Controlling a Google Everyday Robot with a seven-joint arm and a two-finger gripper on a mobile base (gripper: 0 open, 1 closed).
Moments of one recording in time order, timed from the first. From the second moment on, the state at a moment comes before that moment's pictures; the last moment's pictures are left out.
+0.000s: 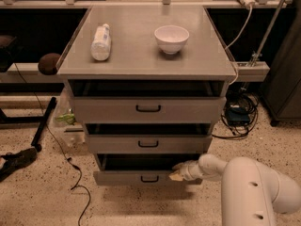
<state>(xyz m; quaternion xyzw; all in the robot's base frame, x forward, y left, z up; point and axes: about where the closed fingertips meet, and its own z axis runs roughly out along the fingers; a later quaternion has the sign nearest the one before) 0.645 -0.150 0.190 -0.44 0.83 0.18 0.28</state>
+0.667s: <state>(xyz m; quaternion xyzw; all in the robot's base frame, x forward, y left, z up) 0.615 -0.160 0.176 -0.45 0.83 0.19 0.27</state>
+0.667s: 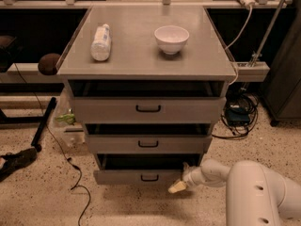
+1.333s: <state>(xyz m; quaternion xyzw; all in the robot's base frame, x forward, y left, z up) 0.605 -0.164 0.180 -0.45 0.83 0.19 0.27</state>
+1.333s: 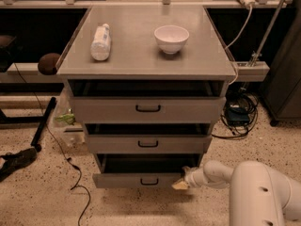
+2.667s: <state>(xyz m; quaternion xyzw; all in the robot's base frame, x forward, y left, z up) 0.576 -0.173 0.185 -0.45 0.83 0.18 0.27</state>
